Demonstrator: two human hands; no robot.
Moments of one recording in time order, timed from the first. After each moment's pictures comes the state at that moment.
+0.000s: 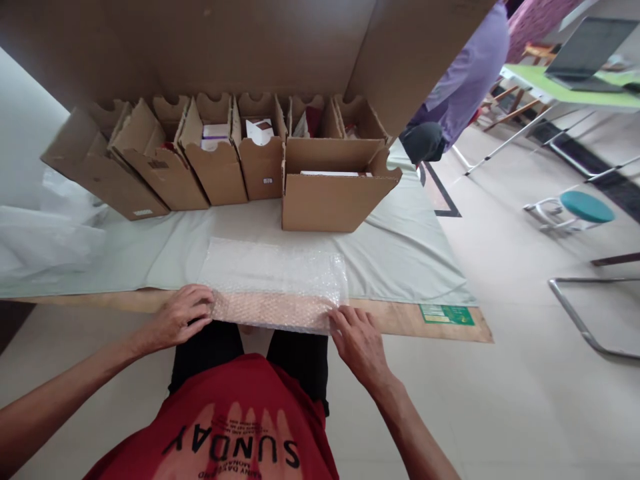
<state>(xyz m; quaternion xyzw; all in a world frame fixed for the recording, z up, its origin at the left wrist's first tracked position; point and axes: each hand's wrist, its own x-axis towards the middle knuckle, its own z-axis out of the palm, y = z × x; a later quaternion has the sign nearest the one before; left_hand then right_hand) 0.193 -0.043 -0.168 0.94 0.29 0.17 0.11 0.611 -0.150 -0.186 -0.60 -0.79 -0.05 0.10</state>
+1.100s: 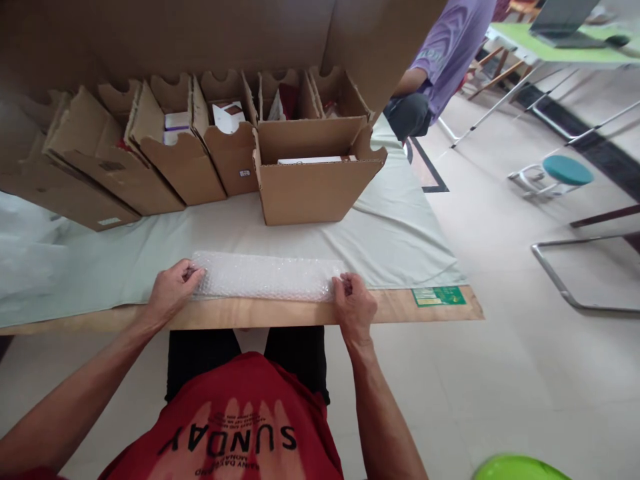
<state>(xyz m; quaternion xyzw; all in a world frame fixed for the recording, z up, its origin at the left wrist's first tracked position) 0.243 0.020 -0.170 0.71 0.65 0.18 0.20 0.609 -0.092 -0.207 -0.82 -0.43 0.06 0.38</state>
